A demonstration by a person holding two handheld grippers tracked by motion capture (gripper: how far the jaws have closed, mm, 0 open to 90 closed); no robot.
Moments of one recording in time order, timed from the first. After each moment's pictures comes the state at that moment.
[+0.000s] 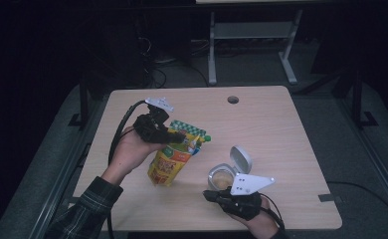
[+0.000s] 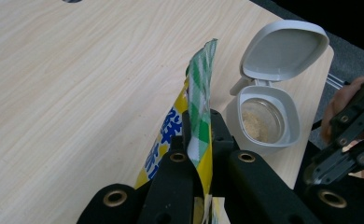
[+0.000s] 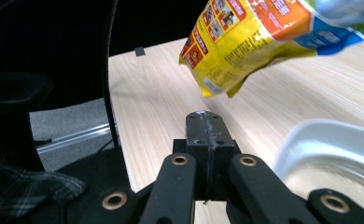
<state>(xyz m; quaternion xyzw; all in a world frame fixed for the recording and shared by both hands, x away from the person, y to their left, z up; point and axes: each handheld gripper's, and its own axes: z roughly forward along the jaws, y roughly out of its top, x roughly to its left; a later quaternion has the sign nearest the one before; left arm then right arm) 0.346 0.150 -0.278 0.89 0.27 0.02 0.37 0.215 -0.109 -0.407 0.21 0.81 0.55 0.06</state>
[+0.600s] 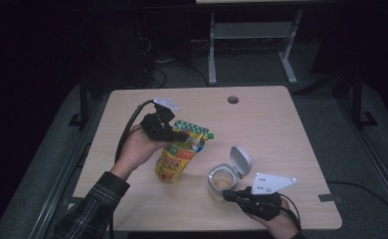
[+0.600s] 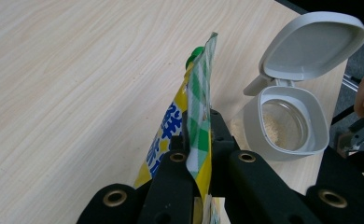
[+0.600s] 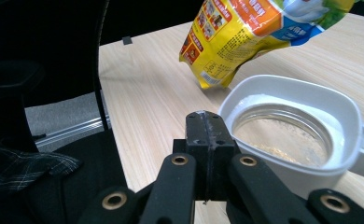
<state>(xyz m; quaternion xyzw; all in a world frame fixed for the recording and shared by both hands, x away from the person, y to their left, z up) 0.365 0.143 -0.297 0.89 0.27 0.02 0.36 0.214 -0.152 -0.408 0.23 0.81 0.53 0.06</state>
